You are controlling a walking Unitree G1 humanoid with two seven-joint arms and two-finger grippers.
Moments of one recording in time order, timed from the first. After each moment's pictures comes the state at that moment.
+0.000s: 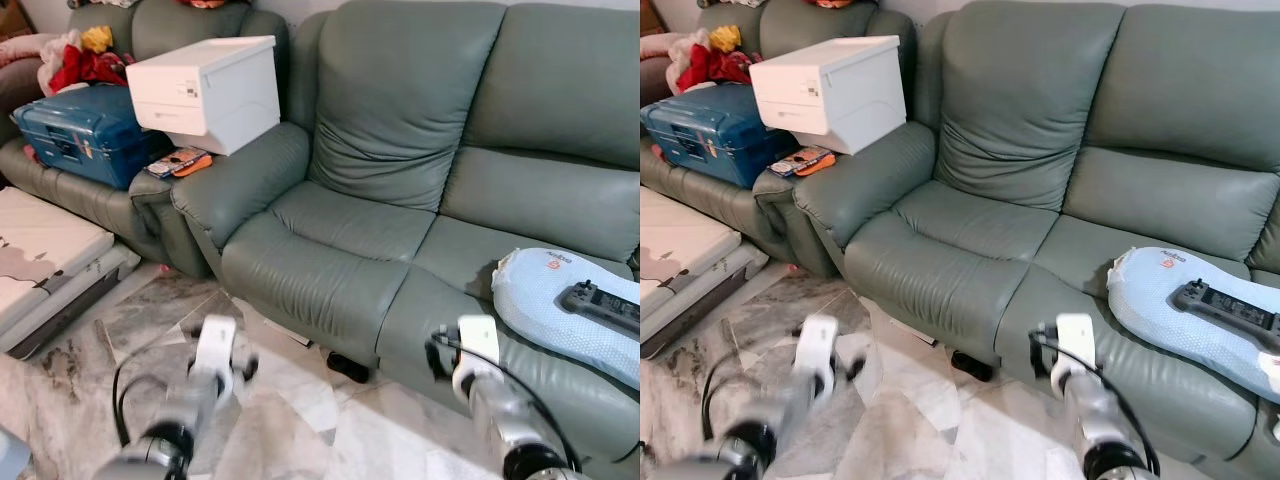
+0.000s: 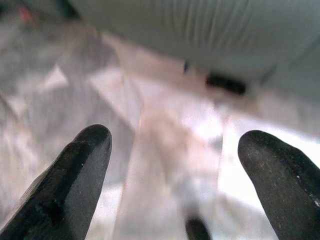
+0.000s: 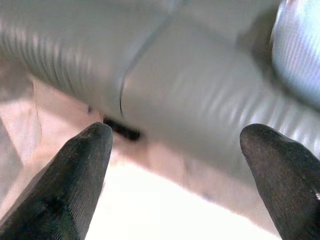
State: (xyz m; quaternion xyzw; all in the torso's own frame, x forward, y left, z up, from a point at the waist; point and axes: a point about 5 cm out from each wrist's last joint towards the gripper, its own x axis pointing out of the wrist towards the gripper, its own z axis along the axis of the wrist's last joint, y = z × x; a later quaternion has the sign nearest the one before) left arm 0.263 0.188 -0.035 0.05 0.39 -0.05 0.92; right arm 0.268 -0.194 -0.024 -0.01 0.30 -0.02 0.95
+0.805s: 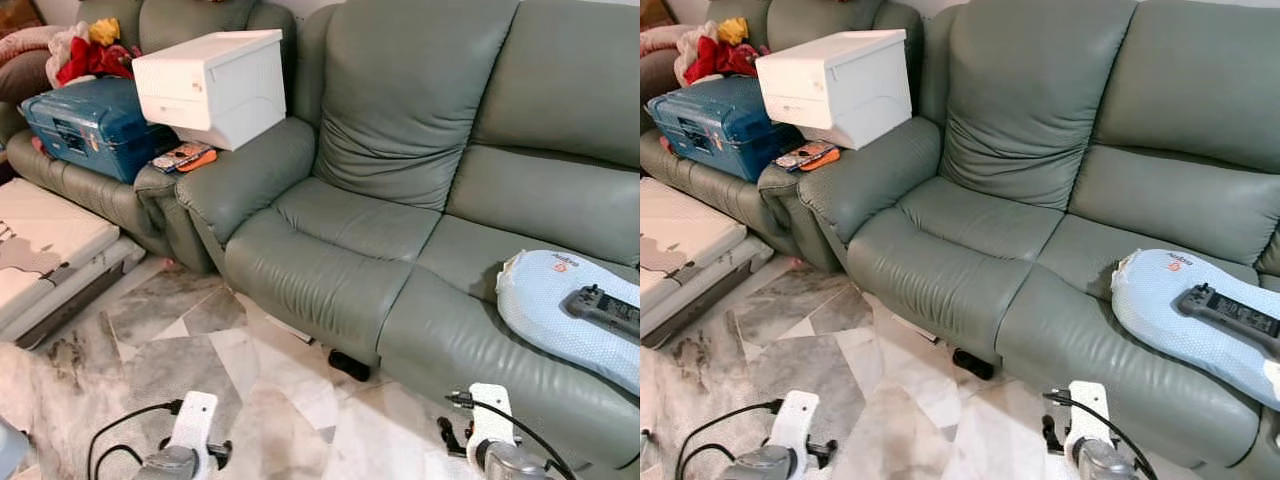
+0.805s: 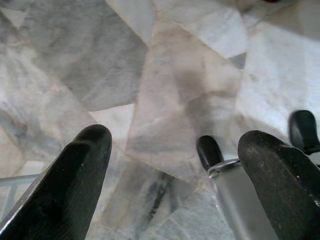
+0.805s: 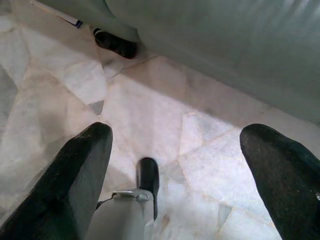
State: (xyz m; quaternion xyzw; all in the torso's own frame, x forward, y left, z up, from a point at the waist) left arm 0.195 0.211 -0.076 0.08 0.50 -0.03 0.86; right arm 0.207 -0.207 -0.068 0.02 0.43 -0.04 0.90
